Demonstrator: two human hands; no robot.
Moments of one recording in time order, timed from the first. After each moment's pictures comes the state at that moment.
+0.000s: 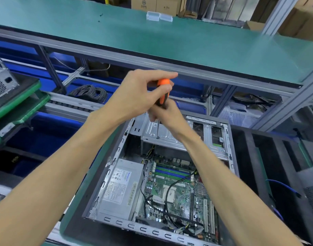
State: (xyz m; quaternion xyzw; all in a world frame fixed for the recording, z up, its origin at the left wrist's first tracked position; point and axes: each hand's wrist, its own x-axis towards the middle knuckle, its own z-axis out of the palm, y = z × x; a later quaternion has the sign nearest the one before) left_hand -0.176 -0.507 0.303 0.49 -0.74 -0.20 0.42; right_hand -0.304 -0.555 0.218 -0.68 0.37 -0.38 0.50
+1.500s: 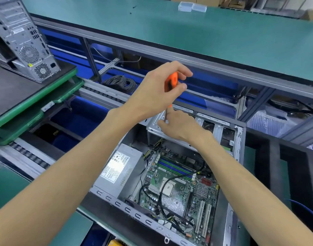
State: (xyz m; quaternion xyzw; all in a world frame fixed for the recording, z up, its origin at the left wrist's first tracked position) left_hand -0.228 -0.500 0.296 0.56 -0.70 -0.15 0.42; right_hand -0.338 -0.566 0.190 -0.88 0.43 -0.02 0.19
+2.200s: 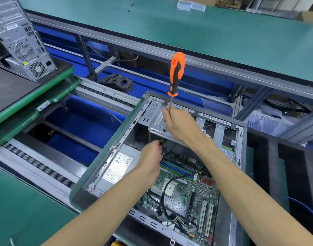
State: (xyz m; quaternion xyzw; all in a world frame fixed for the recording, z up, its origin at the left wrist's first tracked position) left_hand -0.266 -0.445 0.159 0.62 -0.05 -0.58 0.53; right_hand -0.334 -0.556 0.186 -0.87 0.42 -0.18 0.20
